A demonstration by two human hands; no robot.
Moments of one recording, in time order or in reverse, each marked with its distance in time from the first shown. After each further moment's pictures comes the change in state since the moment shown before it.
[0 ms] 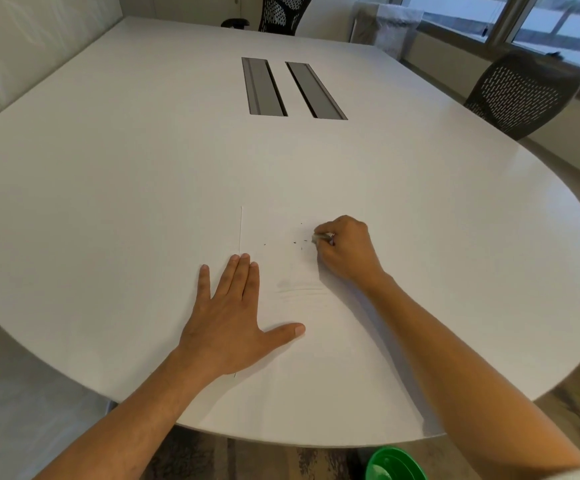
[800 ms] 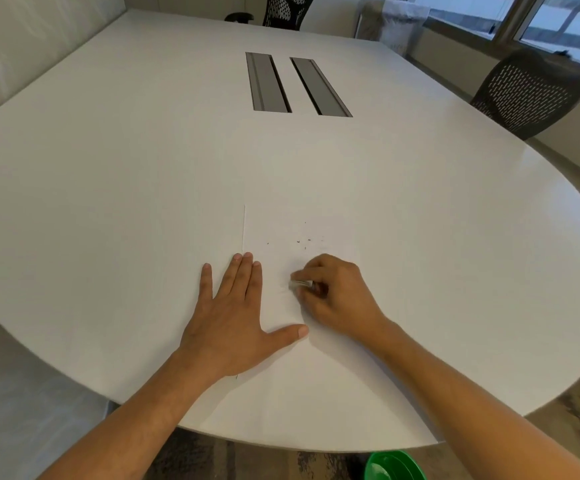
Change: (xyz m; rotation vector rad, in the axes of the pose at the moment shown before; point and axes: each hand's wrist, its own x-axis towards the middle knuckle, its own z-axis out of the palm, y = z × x) left_hand 0.000 0.000 0.001 -0.014 0.010 0.005; right_hand -0.066 -0.029 -0.001 0.090 -0.139 -0.208
